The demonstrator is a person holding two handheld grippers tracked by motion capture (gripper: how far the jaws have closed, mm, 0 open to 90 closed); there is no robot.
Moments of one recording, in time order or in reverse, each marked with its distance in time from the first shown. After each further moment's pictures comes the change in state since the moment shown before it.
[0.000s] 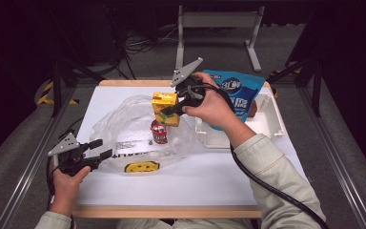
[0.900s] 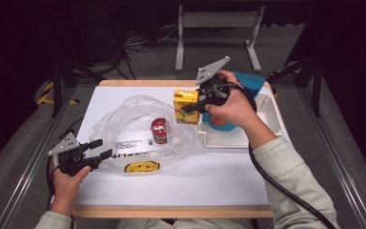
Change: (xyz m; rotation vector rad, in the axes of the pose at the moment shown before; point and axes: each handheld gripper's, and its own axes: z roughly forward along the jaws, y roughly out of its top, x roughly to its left) left arm 0.000 0.000 0.000 0.002 0.000 -0.007; right arm -0.011 -0.035 -0.044 -0.017 -0.032 0.009
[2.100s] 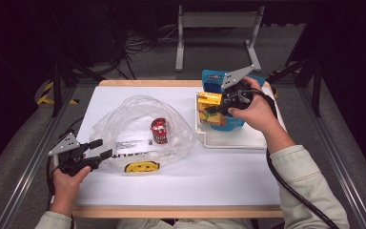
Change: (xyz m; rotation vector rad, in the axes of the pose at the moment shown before) left arm 0.000 0.000 0.000 0.005 0.002 0.000; right arm -0.021 -0.065 -0.029 0.022 -0.100 0.059
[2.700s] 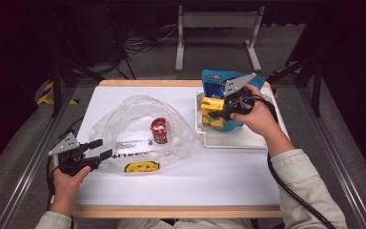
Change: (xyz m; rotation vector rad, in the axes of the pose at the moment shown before) left arm 0.000 0.000 0.000 -0.001 0.001 0.002; right arm -0.004 -0.026 0.012 0.008 -0.004 -0.015
